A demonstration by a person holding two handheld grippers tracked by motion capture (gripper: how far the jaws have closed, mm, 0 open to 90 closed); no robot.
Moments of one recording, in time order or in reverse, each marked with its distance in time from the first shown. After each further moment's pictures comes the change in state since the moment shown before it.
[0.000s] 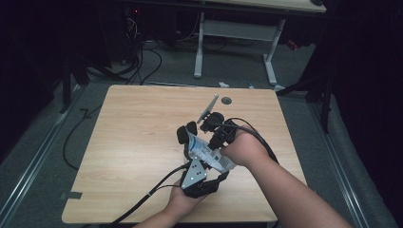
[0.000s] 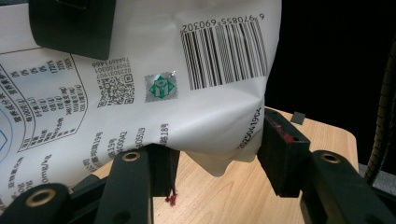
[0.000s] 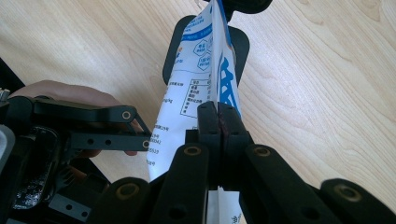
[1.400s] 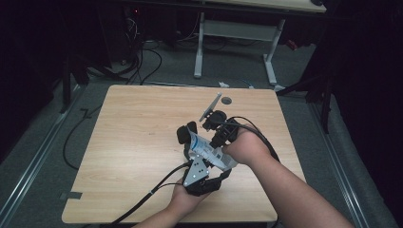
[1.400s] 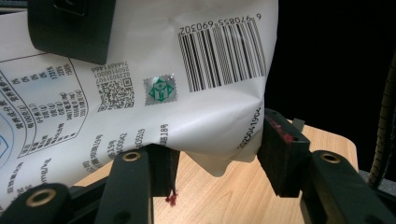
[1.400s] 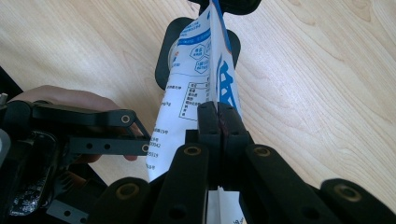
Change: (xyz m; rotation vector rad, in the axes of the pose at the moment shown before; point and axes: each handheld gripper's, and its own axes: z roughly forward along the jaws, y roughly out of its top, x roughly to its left) left arm 0.000 0.004 0.007 -0.012 -0.004 -0.012; right arm -0.006 -0.002 -0.002 -0.012 -0.005 0.012
